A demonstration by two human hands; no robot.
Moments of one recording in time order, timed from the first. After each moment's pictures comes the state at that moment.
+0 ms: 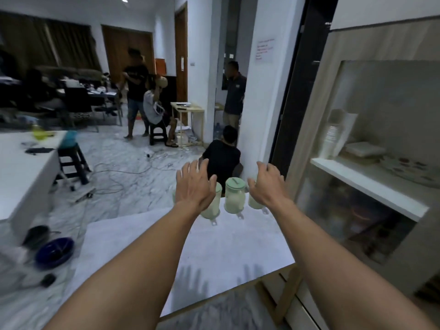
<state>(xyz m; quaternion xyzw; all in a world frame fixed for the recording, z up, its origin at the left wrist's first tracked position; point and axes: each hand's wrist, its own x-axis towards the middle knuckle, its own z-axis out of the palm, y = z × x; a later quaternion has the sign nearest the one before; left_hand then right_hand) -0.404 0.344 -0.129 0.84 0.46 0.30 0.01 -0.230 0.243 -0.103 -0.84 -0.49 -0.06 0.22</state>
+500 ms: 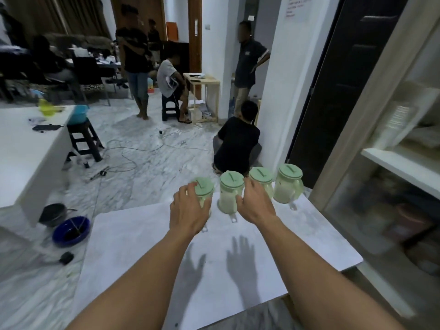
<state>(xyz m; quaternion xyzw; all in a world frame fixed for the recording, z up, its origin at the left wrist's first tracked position) -0.429 0.451 -0.246 0.78 0.54 0.26 0.18 -0.249 0.393 -0.224 -0.81 -0.55 0.06 0.19</state>
